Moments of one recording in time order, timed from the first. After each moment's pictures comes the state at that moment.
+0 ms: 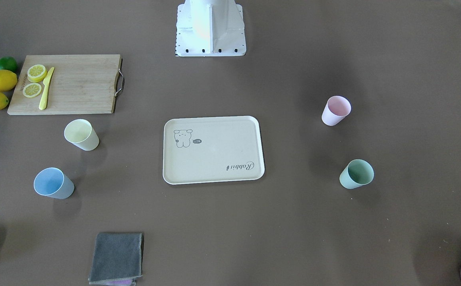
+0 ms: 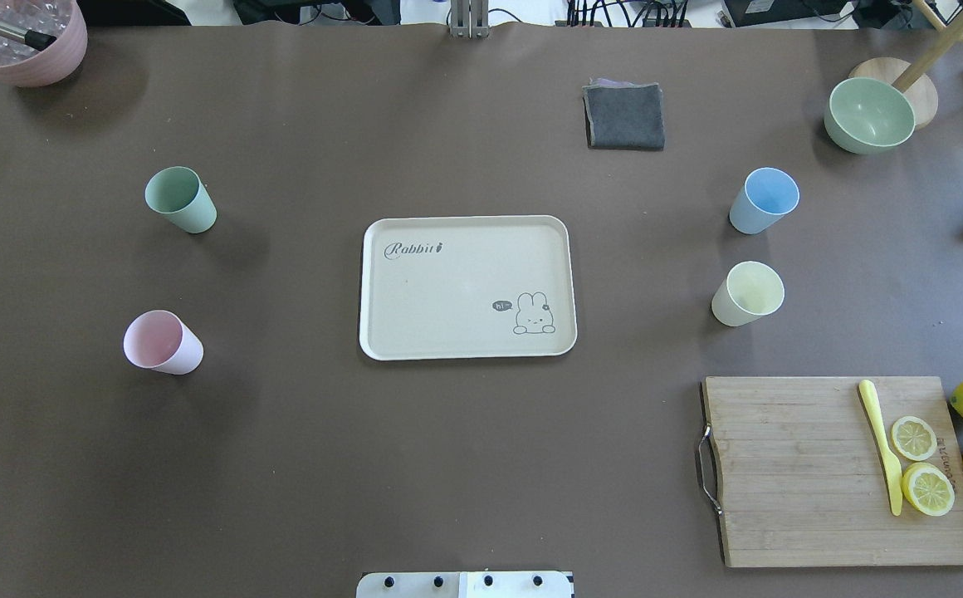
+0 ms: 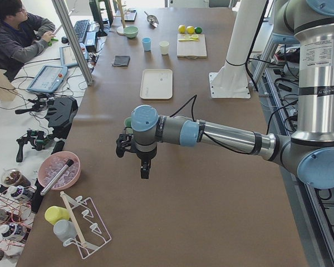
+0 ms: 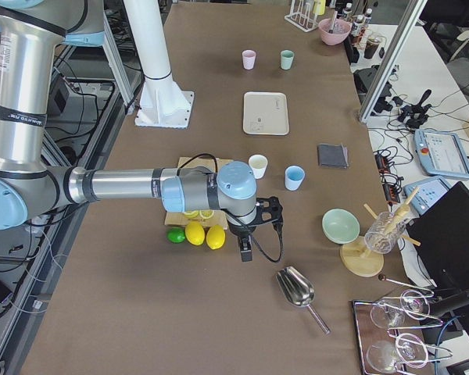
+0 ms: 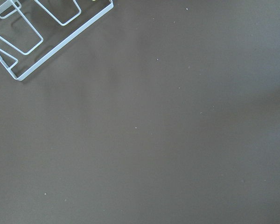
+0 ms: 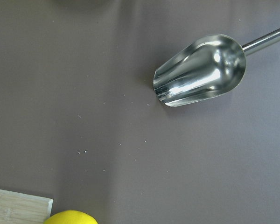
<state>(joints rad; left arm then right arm) -1.53 -1.50 -1.84 -1.53 -2.35 -0.13 1.57 -1.78 1.85 -1.51 2.33 -0.06</state>
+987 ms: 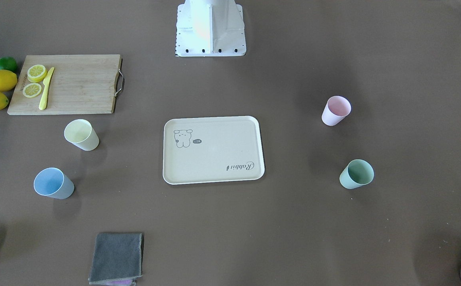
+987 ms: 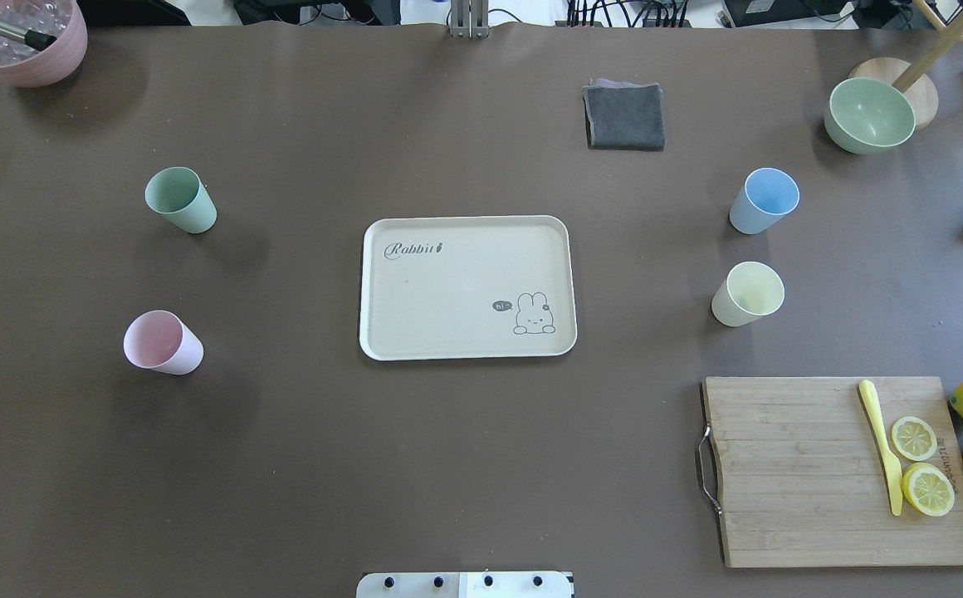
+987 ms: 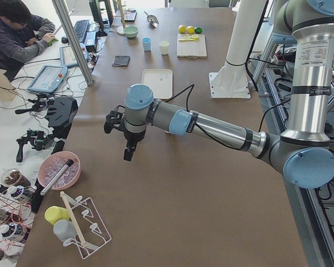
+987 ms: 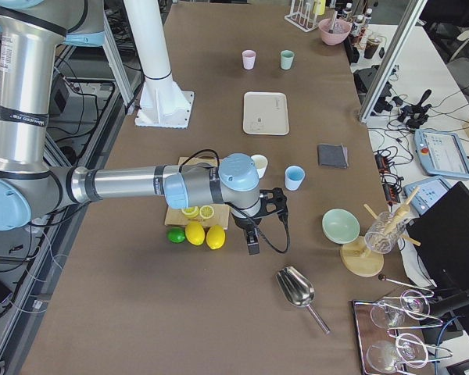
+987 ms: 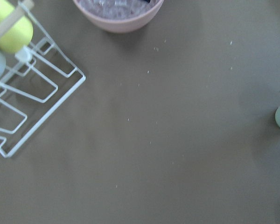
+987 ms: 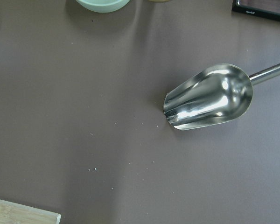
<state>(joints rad) -1.53 -1.62 -1.83 -1.71 -2.31 -0.13 1.57 -1.76 1.87 -1.45 2.33 -0.05</state>
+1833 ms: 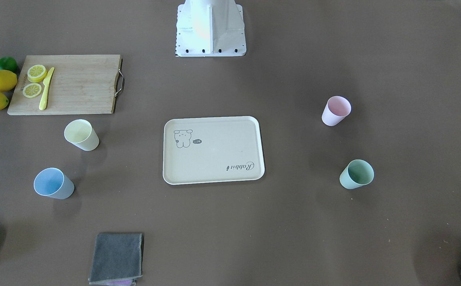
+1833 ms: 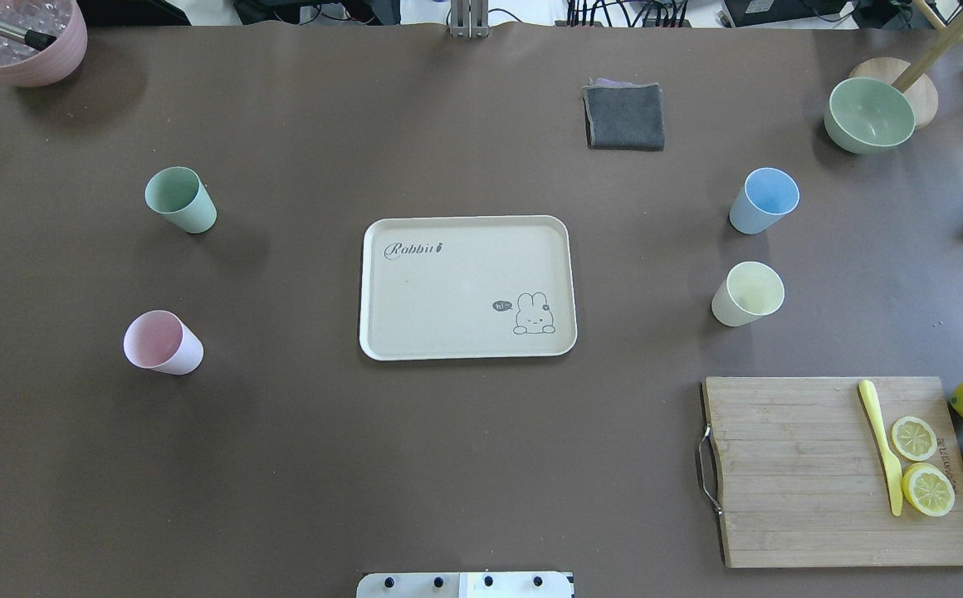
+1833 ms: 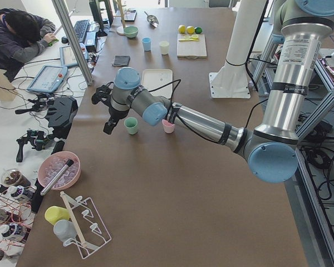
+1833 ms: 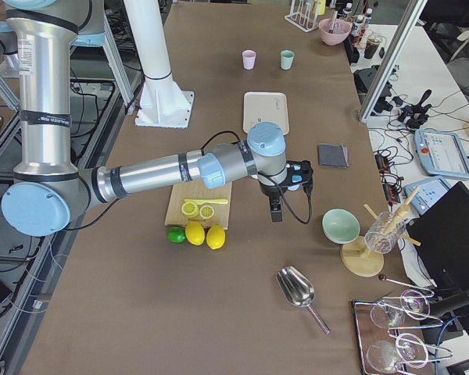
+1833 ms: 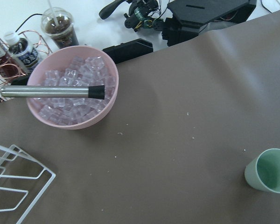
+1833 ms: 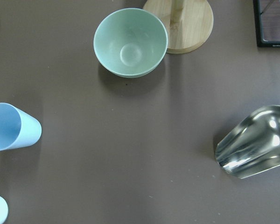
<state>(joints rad) -1.37 -1.76 -1.74 -1.92 -2.29 -0.28 1.43 -1.58 1.86 -1.41 2.33 0.41</state>
